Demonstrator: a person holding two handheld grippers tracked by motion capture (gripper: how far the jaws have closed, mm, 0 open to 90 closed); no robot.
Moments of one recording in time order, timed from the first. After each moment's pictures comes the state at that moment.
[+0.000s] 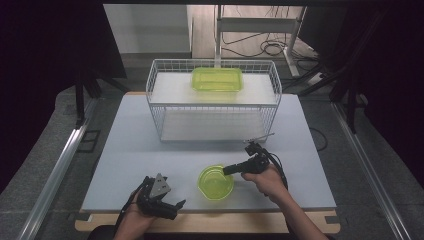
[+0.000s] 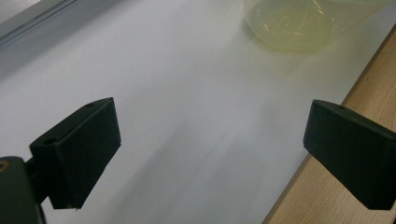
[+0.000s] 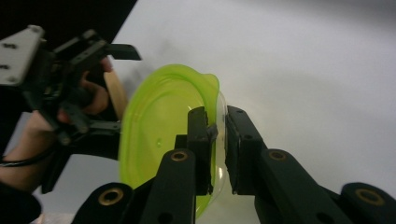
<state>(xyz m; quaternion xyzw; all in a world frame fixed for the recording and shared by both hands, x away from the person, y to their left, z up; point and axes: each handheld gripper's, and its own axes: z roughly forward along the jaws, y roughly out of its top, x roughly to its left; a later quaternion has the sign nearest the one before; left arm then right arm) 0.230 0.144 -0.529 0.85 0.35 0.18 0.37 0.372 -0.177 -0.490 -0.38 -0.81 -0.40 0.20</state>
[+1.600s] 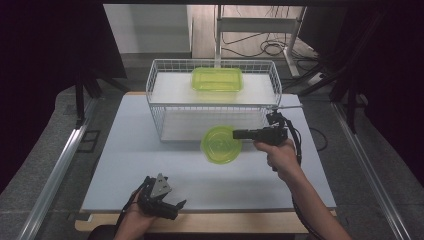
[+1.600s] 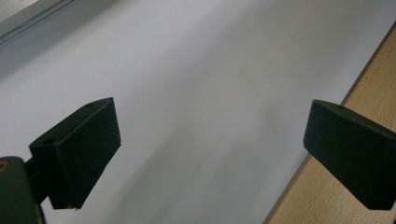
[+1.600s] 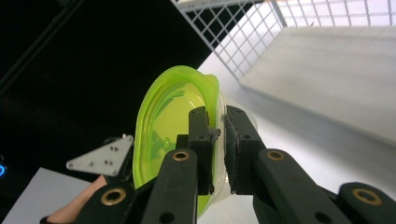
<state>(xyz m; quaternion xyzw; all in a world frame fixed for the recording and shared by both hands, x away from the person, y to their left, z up) 0.231 0.143 -0.530 0.85 0.34 0.18 0.36 0.391 -0.201 -0.384 -0.38 -0.75 -0.53 0.14</state>
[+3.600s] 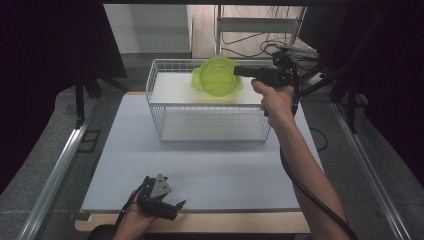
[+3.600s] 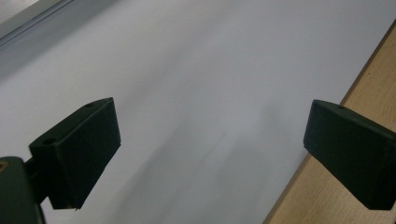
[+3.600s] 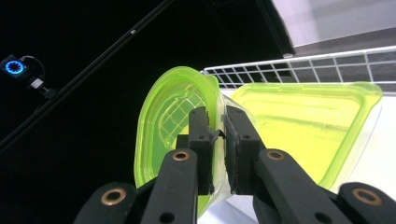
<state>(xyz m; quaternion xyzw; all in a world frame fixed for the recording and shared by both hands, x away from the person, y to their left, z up) 0.231 0.144 -0.530 0.85 0.34 0.18 0.36 0.457 -0.178 -0.269 -0.42 -0.68 -0.60 0.04</state>
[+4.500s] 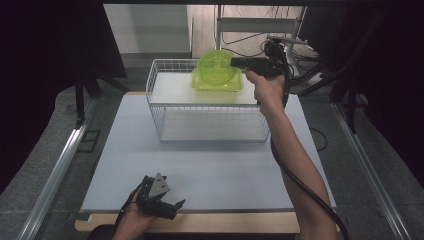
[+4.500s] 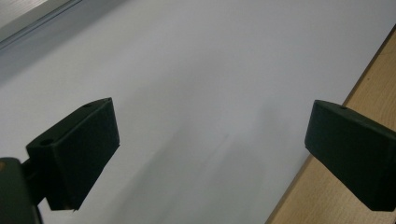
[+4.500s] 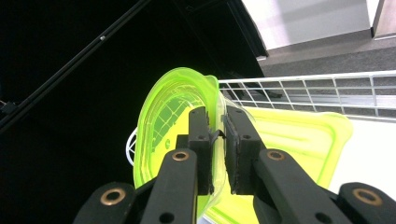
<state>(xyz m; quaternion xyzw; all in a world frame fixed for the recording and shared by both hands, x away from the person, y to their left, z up) 0.231 0.147 -0.529 0.85 0.34 0.18 0.37 0.489 -0.162 -0.266 -0.46 -0.67 -0.58 0.00</state>
